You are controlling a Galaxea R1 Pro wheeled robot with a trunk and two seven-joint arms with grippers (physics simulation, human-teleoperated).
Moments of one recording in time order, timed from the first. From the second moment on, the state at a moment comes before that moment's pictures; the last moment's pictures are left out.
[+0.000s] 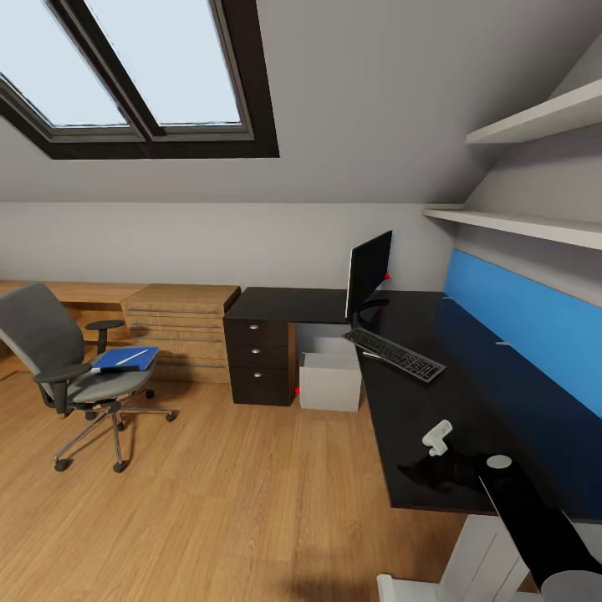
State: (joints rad) left arm -0.18 -0.06 0.10 -0.28 0.07 -0.37 0.13; right arm -0.47 -0.23 -0.07 -1.00 0.35 0.32 0.76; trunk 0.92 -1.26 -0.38
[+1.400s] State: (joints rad) left arm -0.18 -0.04 0.10 -0.28 0.07 -0.36 0.13; right arm -0.47 -0.23 -0.08 -1.00 0.34 0.32 0.76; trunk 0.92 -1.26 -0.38
